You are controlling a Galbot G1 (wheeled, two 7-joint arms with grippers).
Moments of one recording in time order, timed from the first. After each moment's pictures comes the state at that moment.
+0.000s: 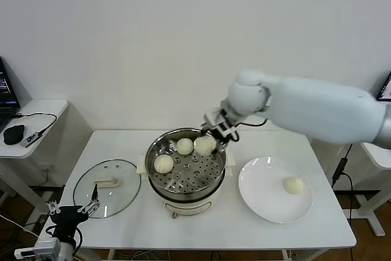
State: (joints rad) left arm 1.73 -1.27 -0.77 -2.19 -0.21 0.16 -0.14; right arm 0.62 1.03 -1.29 1.56 0.25 -0.24 -0.98
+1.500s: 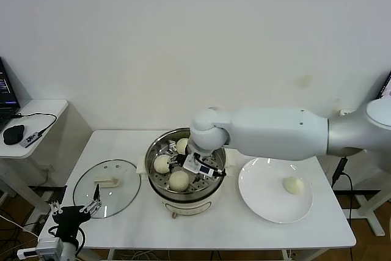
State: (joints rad) left arm 1.73 -1.29 -0.76 -2.19 -0.20 0.16 -0.14; right arm 0.57 1.16 -1.37 1.59 0.00 0.06 -0.92
